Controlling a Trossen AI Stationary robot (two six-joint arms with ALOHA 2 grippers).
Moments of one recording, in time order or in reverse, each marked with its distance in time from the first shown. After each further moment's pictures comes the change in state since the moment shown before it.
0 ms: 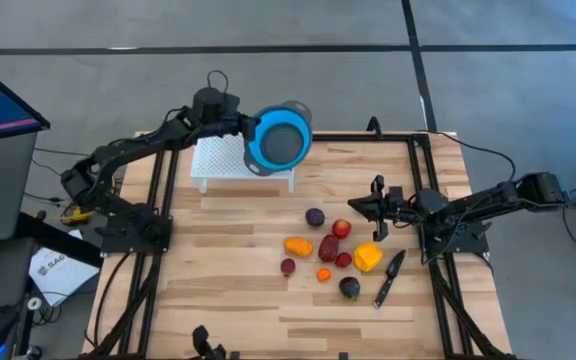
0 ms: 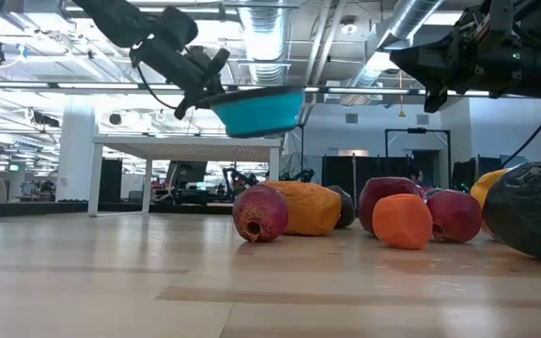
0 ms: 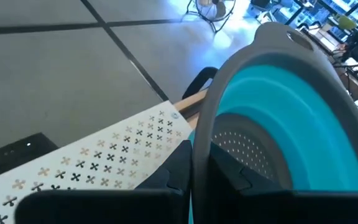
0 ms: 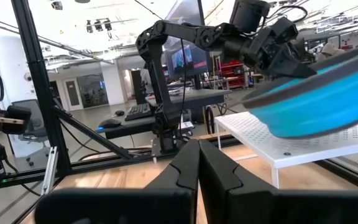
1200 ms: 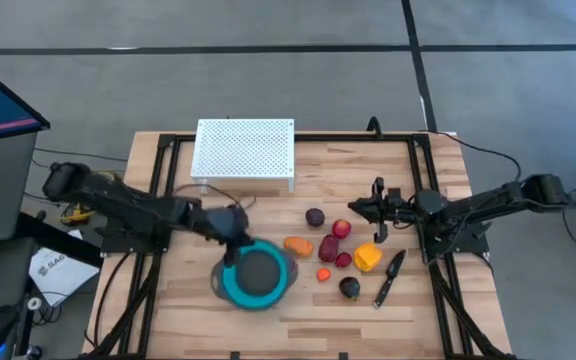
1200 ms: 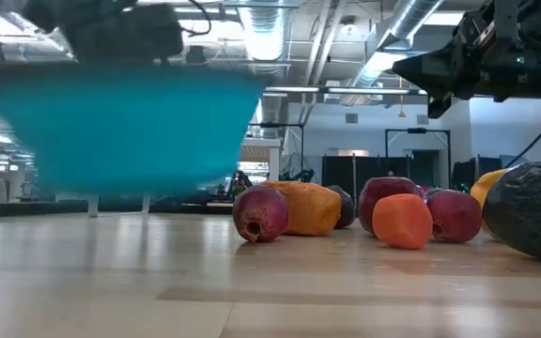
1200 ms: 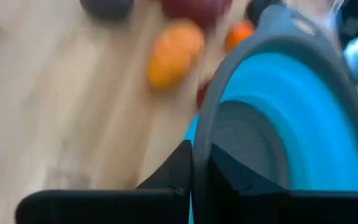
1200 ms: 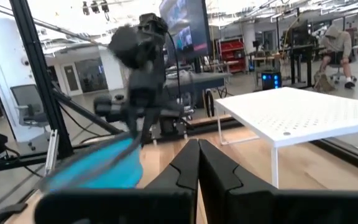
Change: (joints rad) left arm -0.900 -0.242 -0.359 -0.164 -0.221 -0.043; right arm 0.008 -0.063 -0.002 -0.130 0.000 0.008
